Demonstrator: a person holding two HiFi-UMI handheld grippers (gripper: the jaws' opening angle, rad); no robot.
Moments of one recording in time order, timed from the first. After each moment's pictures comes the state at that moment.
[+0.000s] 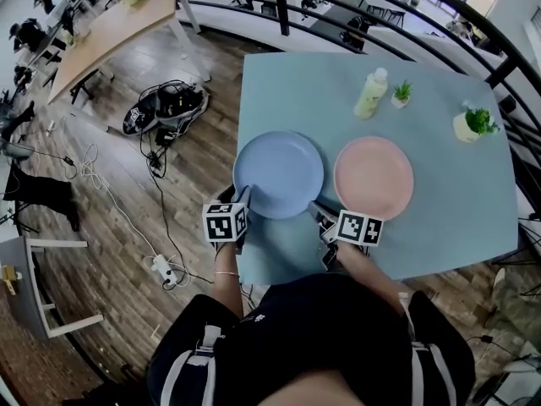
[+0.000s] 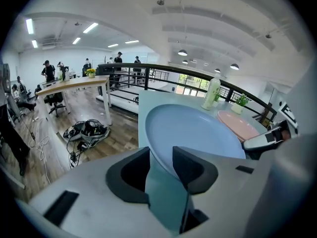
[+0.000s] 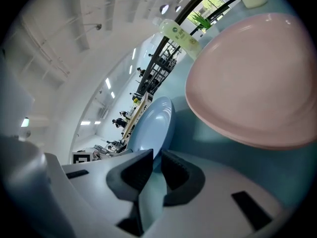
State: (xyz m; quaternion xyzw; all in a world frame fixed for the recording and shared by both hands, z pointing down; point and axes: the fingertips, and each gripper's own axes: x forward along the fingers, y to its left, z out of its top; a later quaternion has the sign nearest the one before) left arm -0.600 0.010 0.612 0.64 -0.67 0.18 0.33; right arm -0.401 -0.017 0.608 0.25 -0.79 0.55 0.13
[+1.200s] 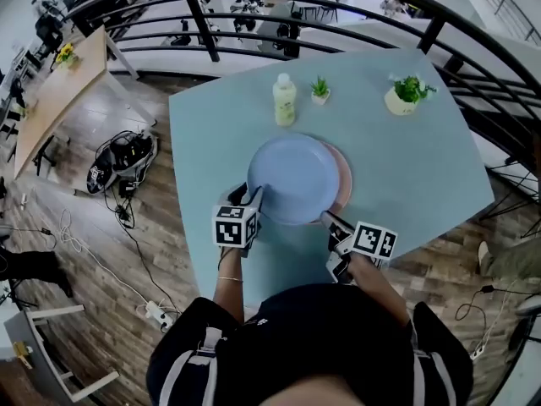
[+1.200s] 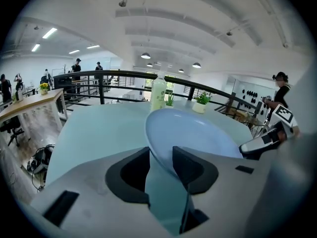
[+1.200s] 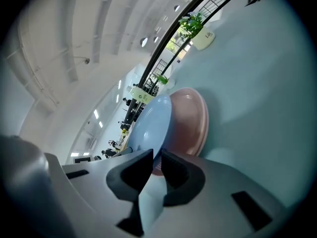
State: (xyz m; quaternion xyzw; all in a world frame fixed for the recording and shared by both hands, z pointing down) left arm -0.406 -0.101 0.566 0.78 -0.54 0.20 0.25; right arm -0.212 -0.048 0.573 0.38 -0.74 0.56 0.01
